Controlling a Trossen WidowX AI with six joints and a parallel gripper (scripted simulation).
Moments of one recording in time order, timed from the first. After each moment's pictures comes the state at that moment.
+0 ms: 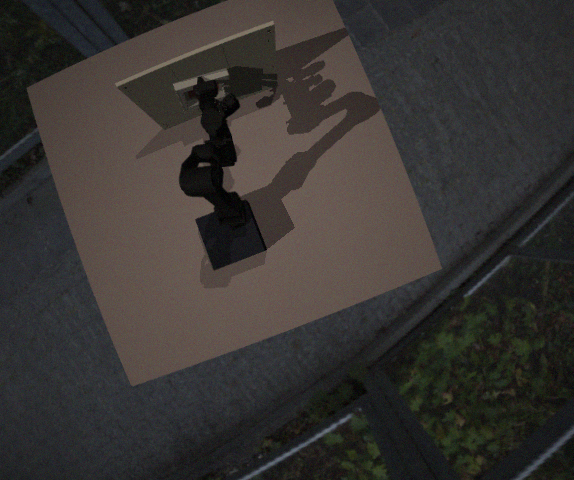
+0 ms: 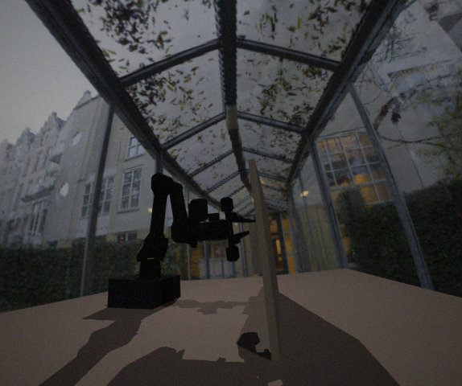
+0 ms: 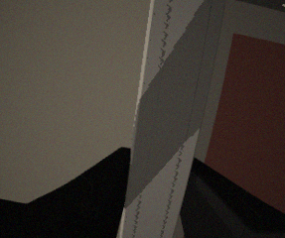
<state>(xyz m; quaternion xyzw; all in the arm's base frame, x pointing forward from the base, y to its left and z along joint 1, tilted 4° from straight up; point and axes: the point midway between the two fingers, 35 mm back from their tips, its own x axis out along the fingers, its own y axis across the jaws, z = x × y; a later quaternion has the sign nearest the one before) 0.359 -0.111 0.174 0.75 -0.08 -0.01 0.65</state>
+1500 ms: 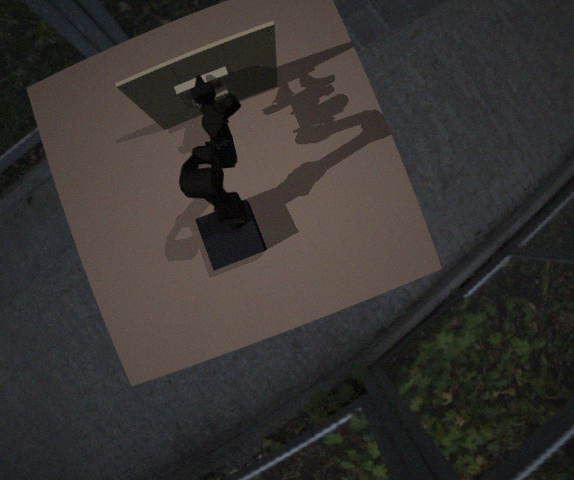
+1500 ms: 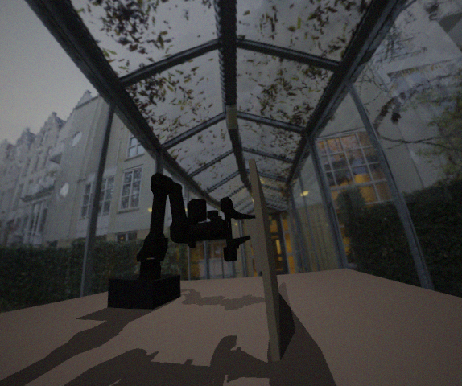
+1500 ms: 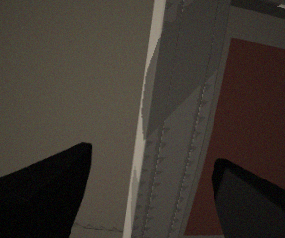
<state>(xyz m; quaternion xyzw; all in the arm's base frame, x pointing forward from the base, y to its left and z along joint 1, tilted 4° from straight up) 0.355 -0.111 0.172 0.70 -0.07 -0.02 0.71</state>
